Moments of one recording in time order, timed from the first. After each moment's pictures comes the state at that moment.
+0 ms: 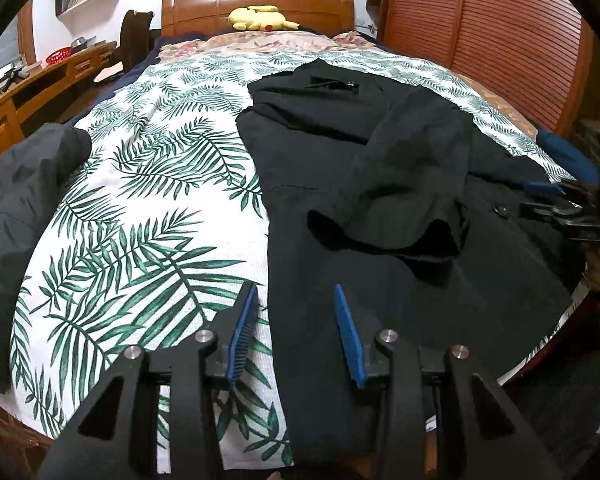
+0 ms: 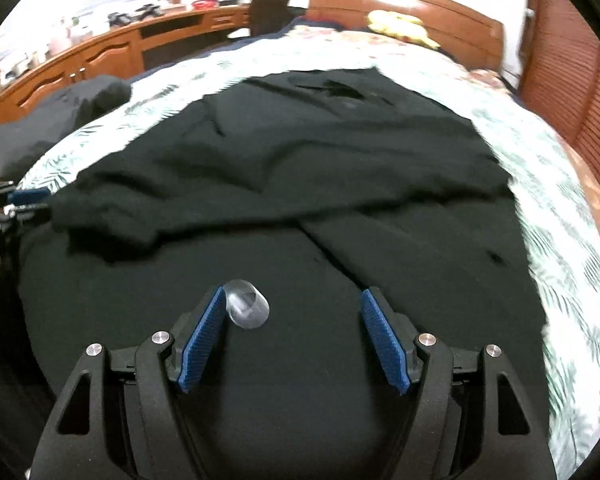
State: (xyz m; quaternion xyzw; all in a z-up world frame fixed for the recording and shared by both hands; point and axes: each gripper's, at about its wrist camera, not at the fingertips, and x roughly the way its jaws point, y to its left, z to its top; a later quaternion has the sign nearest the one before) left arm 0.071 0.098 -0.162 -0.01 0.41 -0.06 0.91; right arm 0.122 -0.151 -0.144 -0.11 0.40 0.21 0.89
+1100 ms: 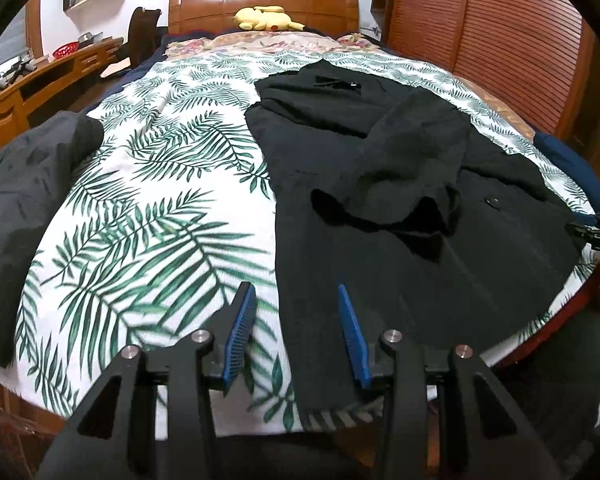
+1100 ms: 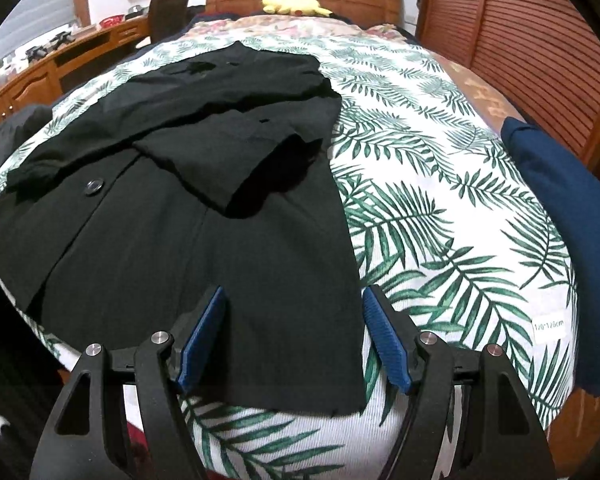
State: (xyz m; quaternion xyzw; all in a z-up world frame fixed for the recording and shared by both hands) left arm 0.042 0.106 -0.159 -0.03 0.41 -0.06 0.91; right arm 0.058 -0.289 -0.151 -0.06 0.43 0.09 0.90
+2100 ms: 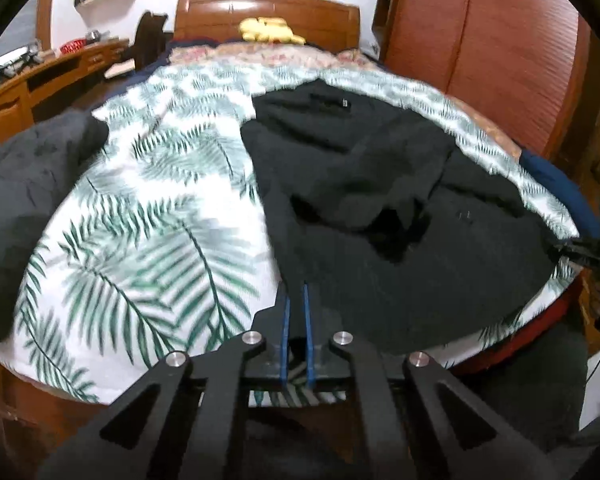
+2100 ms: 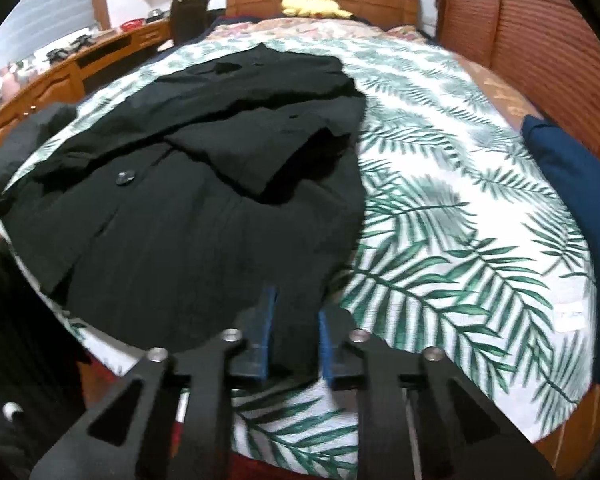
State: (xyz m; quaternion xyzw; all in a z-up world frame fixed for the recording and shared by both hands) left arm 0.020 0.097 -0.136 -0.06 0.38 -0.06 0.92; right arm 0.051 -0.283 -0.150 -0.04 0.42 0.14 0.89
